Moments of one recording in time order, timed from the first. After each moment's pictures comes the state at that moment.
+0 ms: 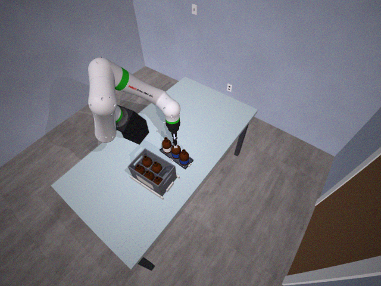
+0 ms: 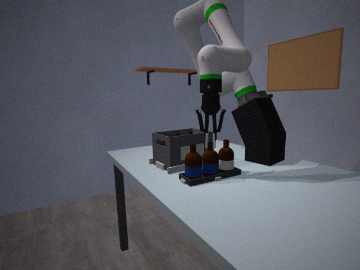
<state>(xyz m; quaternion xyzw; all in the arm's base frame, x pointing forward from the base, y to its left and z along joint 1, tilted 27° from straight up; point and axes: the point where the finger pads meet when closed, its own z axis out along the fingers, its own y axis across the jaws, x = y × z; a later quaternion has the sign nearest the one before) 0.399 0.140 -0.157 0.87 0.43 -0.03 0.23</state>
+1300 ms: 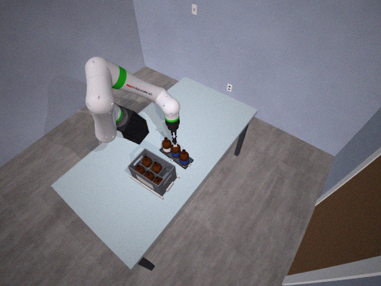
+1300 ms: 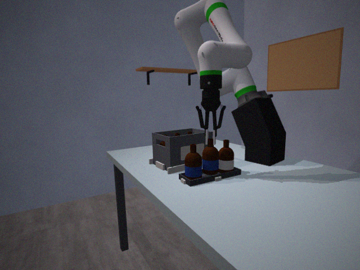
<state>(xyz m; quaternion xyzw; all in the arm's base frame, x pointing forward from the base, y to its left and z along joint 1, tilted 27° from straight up) 0.395 0.146 -0.143 0.87 0.43 -0.03 0.23</state>
